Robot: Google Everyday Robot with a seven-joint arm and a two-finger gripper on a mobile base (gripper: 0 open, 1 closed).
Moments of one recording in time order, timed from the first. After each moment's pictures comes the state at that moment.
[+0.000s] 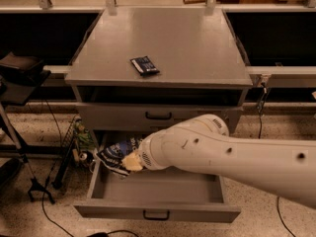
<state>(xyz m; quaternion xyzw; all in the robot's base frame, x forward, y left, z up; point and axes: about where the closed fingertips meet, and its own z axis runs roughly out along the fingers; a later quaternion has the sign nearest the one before) 0.477 0.050 0.709 -0.33 0.88 0.17 0.30</state>
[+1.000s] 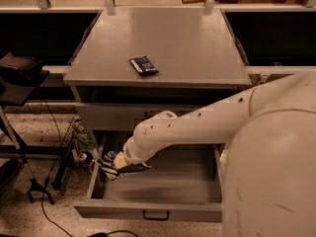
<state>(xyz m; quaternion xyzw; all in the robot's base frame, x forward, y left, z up) 0.542 0.101 0.570 -0.25 0.93 0.18 0.17</state>
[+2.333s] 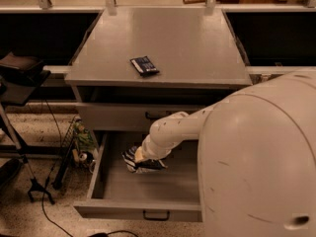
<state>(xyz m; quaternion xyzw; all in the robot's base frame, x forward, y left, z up) 0.581 0.044 0.521 -0.13 0.97 0.16 0.14</state>
